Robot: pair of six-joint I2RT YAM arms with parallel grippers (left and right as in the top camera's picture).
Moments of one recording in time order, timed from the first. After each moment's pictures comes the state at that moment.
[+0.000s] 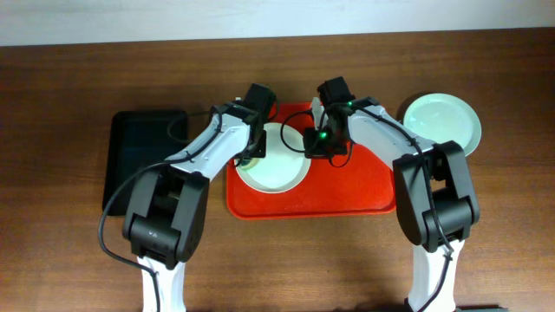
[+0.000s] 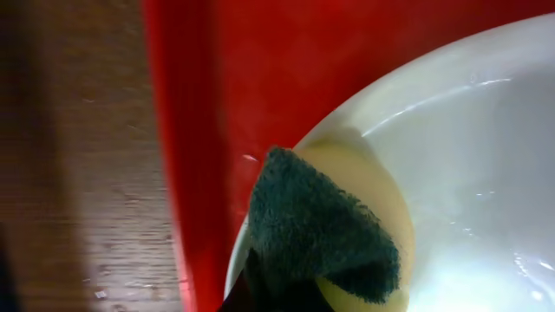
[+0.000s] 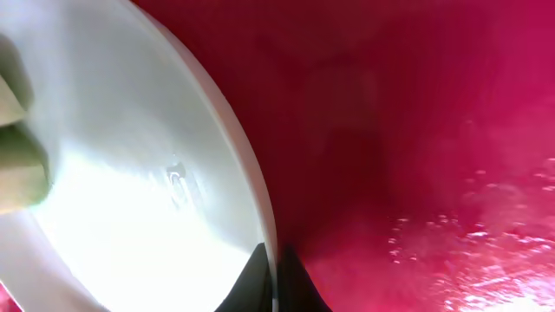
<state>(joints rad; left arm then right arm) -0.43 2.12 1.54 -0.82 -0.26 -0.36 0.31 2.14 1.49 -0.71 -0.36 0.23</state>
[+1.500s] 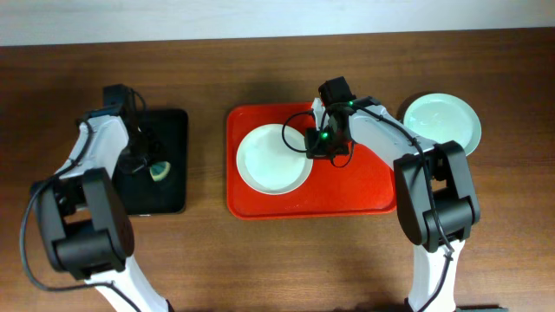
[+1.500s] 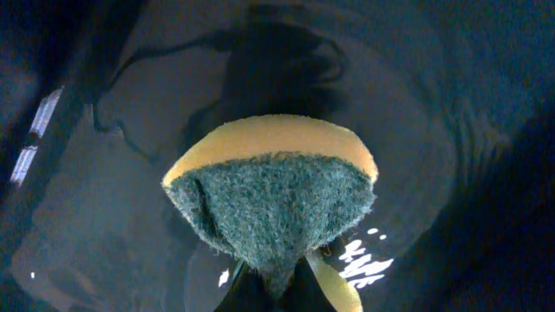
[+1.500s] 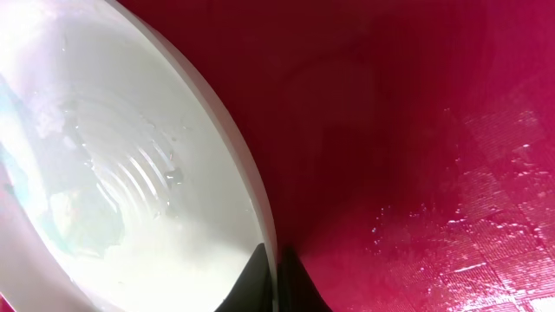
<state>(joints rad) 0.18 2.00 1.42 -0.85 -0.01 -0.44 0.30 2.14 1.49 -0.72 -0.35 0.23</state>
